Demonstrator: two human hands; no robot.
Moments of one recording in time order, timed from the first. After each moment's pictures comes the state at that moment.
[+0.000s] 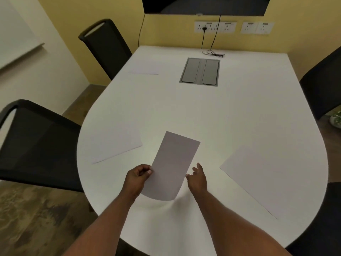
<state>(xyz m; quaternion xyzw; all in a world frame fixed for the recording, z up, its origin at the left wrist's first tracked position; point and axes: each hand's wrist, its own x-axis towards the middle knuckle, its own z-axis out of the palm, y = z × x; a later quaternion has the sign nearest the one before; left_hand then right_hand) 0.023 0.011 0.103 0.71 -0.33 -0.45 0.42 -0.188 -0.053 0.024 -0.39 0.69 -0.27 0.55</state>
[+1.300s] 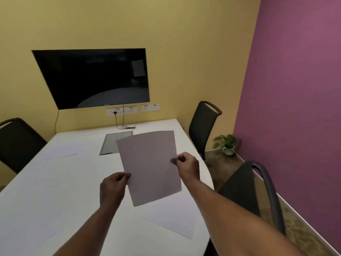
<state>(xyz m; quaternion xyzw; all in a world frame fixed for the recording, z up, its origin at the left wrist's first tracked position) -0.236 -0.042 0.259 0.61 -0.55 -0.31 0.49 -0.498 -0.032 0.281 -0.46 0.66 -0.55 0.23</state>
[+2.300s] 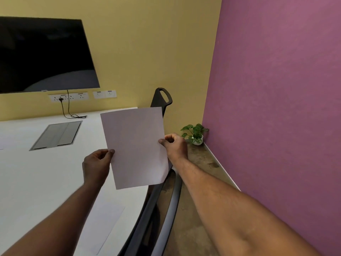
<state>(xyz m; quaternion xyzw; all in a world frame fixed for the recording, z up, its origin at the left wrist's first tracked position) -0.619 -0.088 0.245 0.58 -0.54 -0.30 0.53 -0.886 -0.058 0.276 -0.46 0.64 -0.57 0.25</state>
